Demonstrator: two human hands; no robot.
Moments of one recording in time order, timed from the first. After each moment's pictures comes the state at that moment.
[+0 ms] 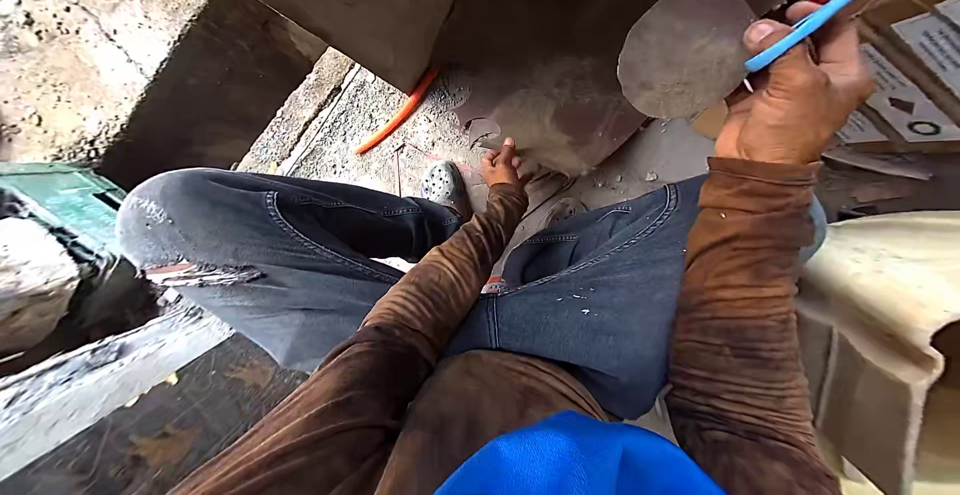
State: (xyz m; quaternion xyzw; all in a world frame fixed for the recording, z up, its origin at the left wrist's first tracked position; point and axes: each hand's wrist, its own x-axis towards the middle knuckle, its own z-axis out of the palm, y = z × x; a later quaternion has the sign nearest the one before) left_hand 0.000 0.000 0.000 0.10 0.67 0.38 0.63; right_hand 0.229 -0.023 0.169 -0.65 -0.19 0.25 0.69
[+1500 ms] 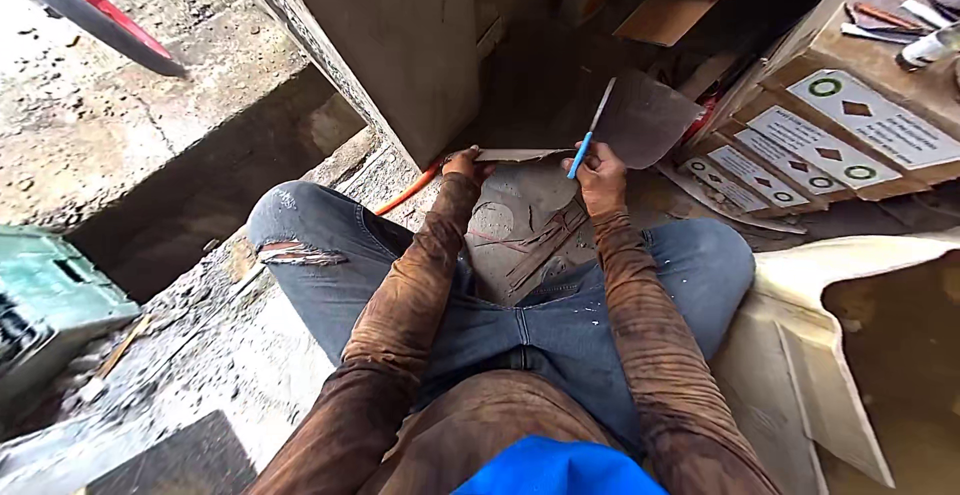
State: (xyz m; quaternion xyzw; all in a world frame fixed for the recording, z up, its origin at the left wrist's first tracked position) left_hand -0.072 0.115 0.129 0.13 0.56 0.41 0.71; right_hand 0.130 -0.014 0.119 -0.65 -0.39 0.28 0.59
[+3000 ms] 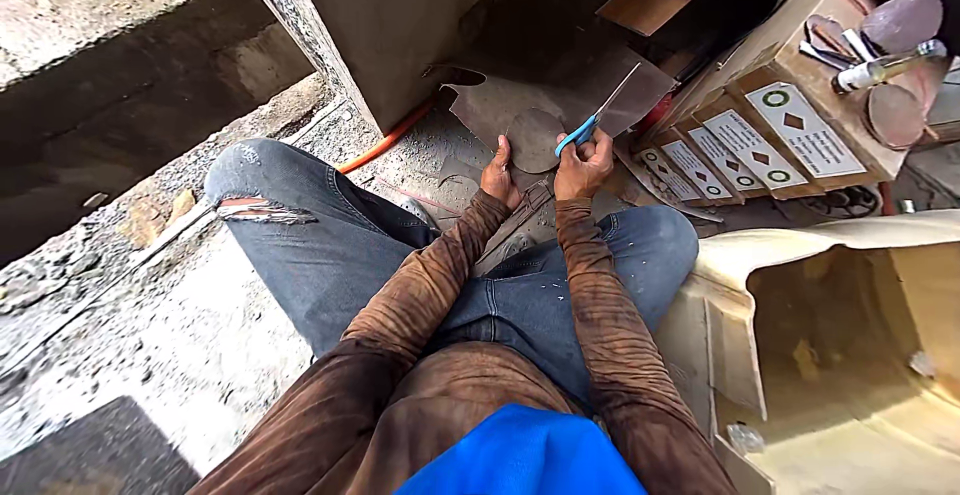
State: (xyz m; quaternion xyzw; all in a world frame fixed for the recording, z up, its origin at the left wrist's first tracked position) left_hand -0.005 0.021 0.098 0.09 0.17 0.43 0.88; right_hand 0.102 -0.016 0.131 -0.75 -0.30 0.06 0.58
